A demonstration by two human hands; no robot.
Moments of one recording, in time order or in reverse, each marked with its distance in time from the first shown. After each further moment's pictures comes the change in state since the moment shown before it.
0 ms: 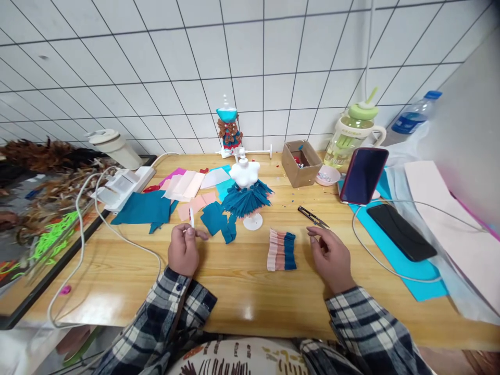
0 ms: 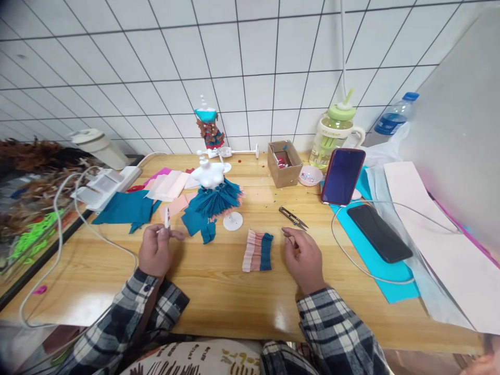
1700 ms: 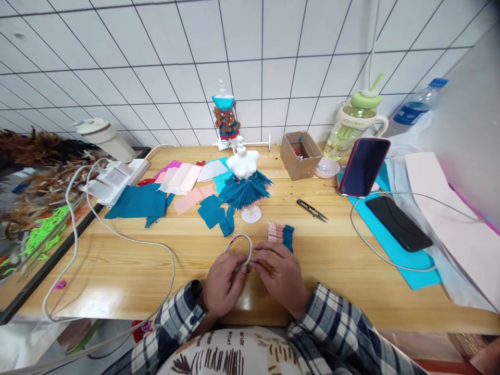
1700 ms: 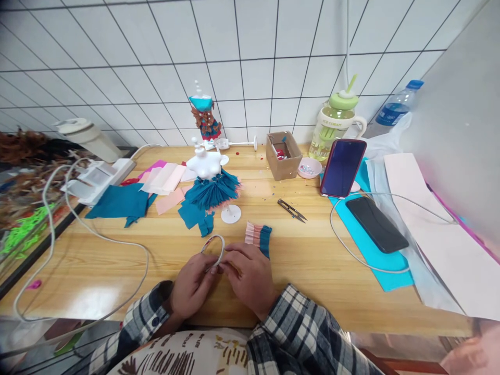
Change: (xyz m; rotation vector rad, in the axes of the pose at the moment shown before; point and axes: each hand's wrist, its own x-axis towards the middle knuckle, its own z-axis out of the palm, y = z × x) left_hand -0.077 0.057 0.015 -0.063 -0.497 0.415; right_hand -0.035 -0.095 0.046 0.313 -0.233 -0.220
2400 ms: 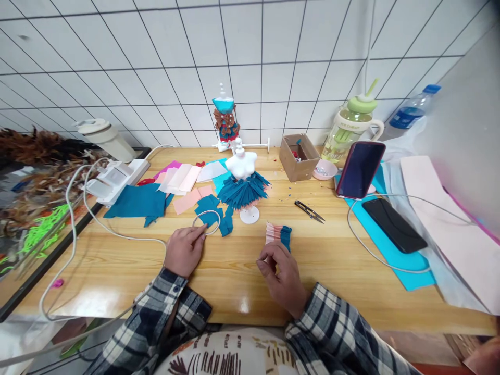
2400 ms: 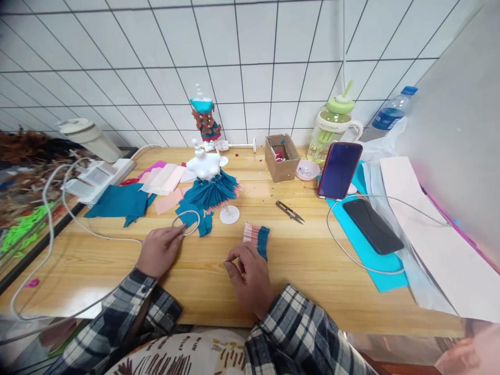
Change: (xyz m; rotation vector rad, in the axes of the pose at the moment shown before) left_hand 0.017 -0.098 -0.049 0.448 0.117 -0.230; right_hand -0.006 -0.001 -0.006 0.212 0.022 0.110
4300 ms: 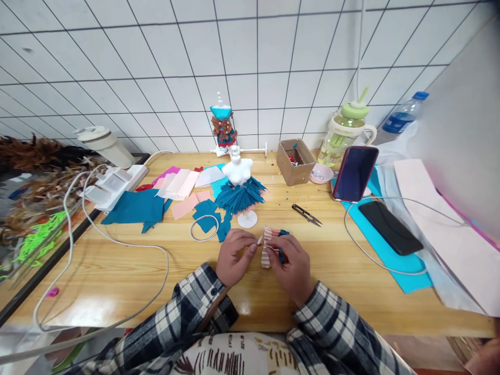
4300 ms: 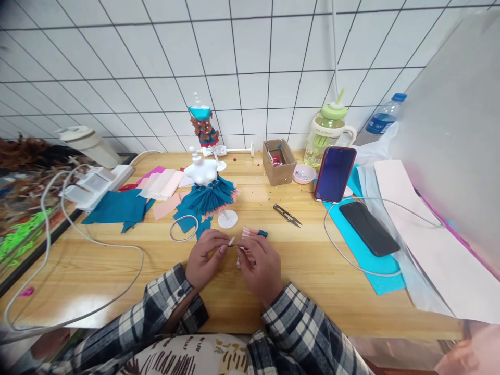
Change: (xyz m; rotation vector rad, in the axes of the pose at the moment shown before) left_hand 0.013 0.127 0.017 -0.715 0.053 0.266; right_hand 0.018 0.016 -0.017 -0.253 0.191 -0.078
